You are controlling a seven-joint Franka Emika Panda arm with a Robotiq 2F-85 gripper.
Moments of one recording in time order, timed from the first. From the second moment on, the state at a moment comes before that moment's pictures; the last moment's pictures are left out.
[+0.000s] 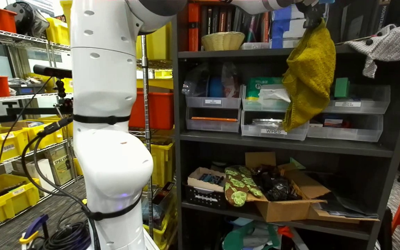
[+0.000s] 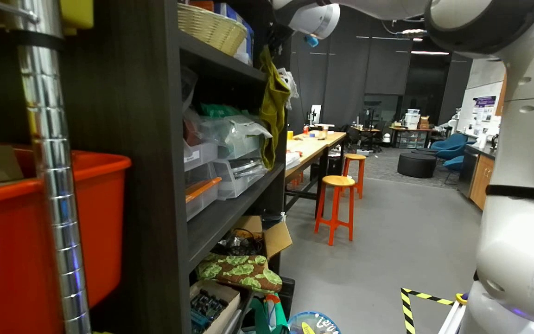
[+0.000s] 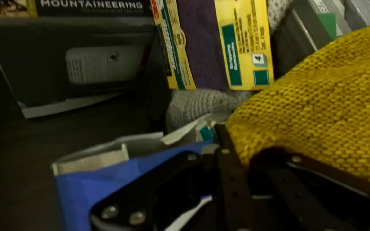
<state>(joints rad) -0.04 0.08 -0.17 -1.44 0.14 2.59 -1.67</state>
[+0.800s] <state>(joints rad) -0.13 0.23 -0.14 -1.24 0.19 2.44 -1.62</state>
